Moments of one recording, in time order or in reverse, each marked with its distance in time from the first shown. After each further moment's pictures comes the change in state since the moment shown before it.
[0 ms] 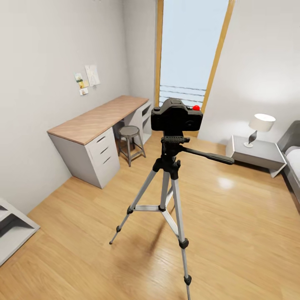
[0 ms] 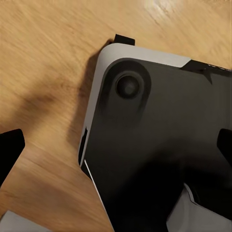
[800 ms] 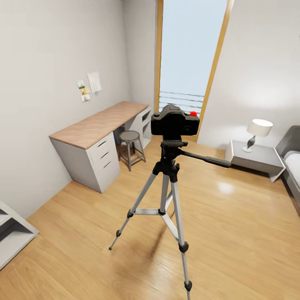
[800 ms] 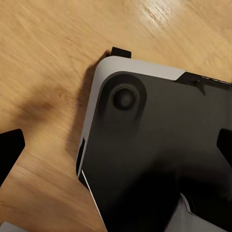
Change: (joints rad) left arm 0.000 0.000 0.000 0.000 0.000 0.000 0.000; right arm 0.000 0.001 -0.002 0.004 -0.003 -0.001 -0.001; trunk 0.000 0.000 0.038
